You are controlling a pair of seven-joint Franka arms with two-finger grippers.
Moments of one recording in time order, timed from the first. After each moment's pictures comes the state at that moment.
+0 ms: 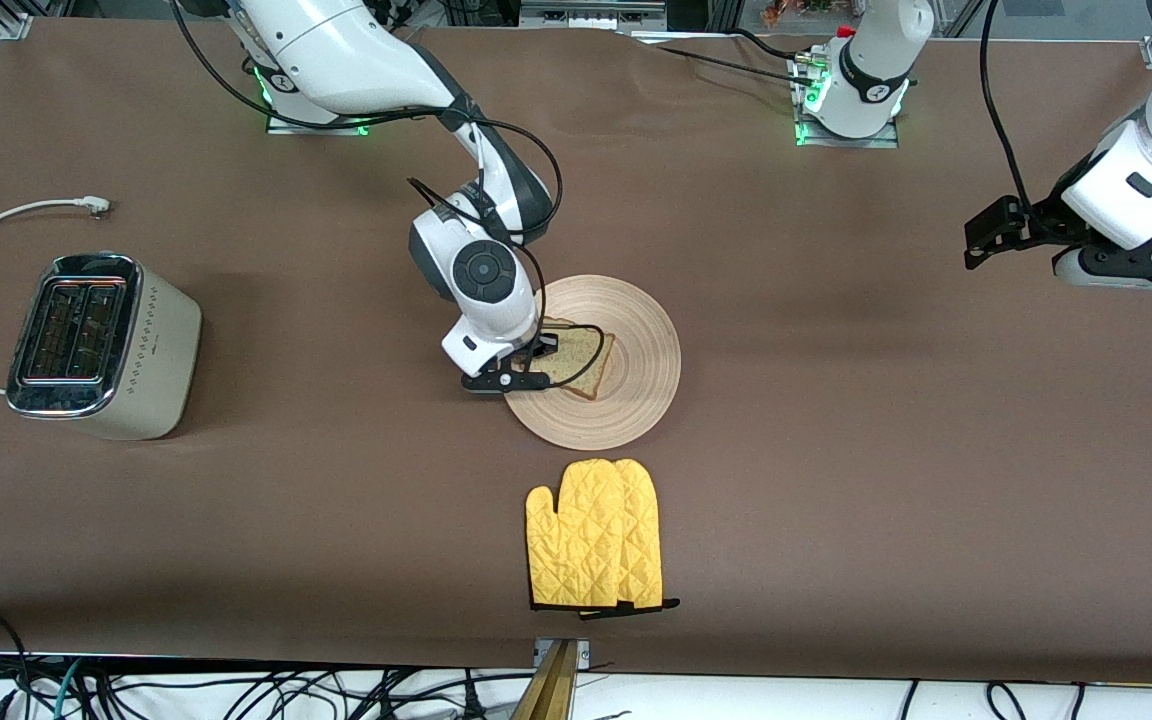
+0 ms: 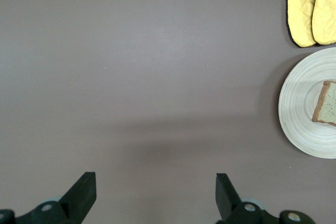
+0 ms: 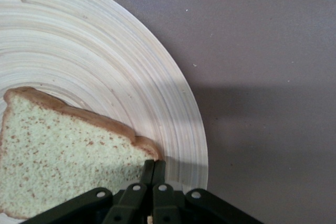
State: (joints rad) left arm 0.02 0.01 -0.12 -1.63 0.00 1.62 -0.06; right arm 0.67 0.73 0.00 -1.54 0.04 2.25 0.64
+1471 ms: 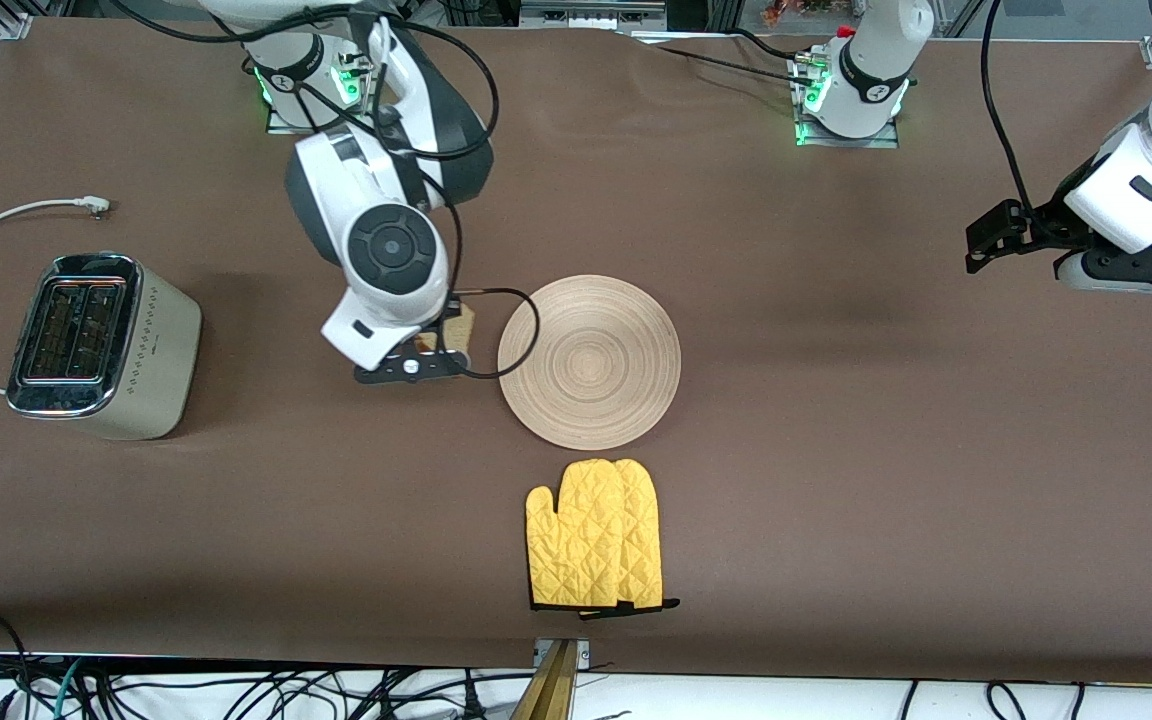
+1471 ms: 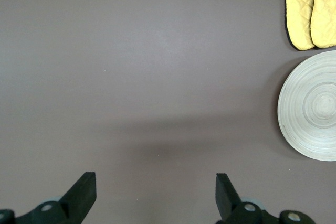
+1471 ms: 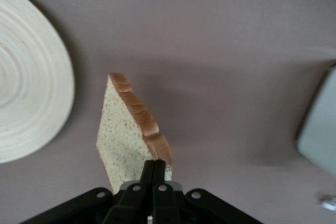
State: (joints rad) left arm 0.02 0.02 -0.12 -1.61 0.00 1.62 -0.06; right arm 0.65 0.55 -0.18 -1.24 -0.06 1.49 0.31
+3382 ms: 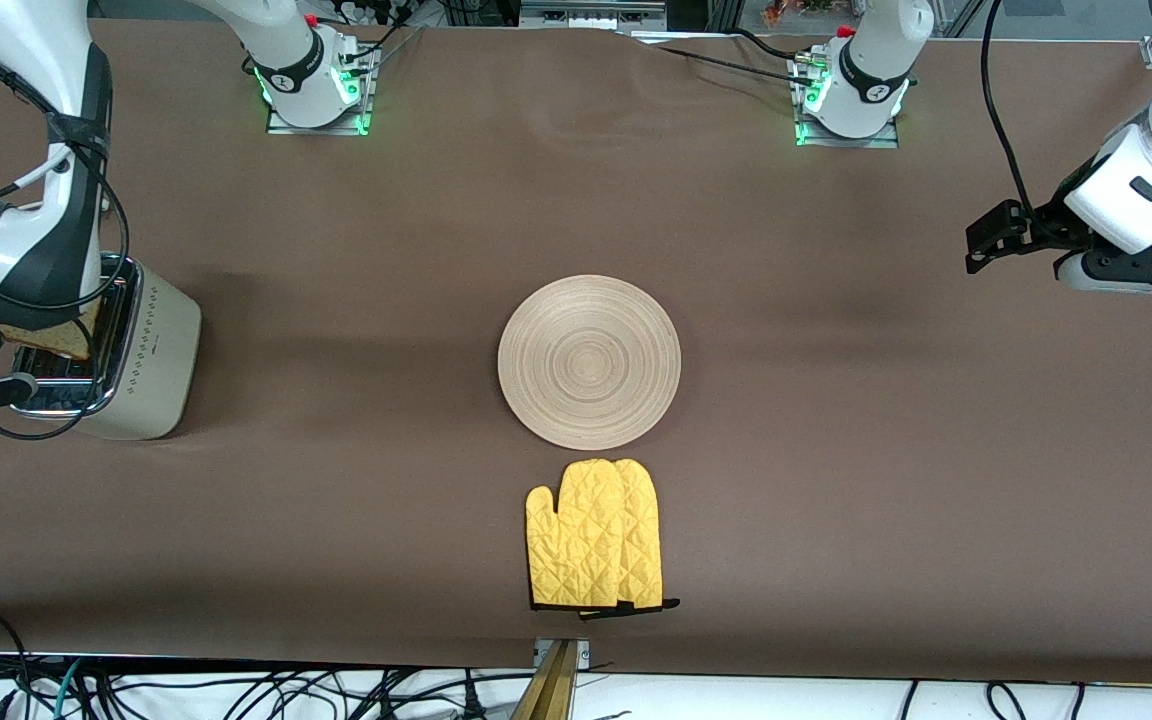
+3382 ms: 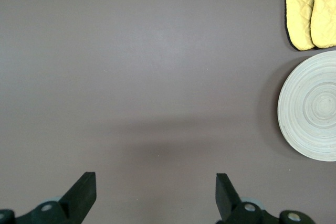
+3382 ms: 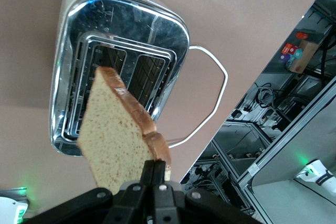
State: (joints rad) left arm 0.02 0.03 -0.12 -1.61 0.00 1.62 -0.06; right arm 0.47 0.57 -0.71 -1.32 -0.26 1.49 -0.51
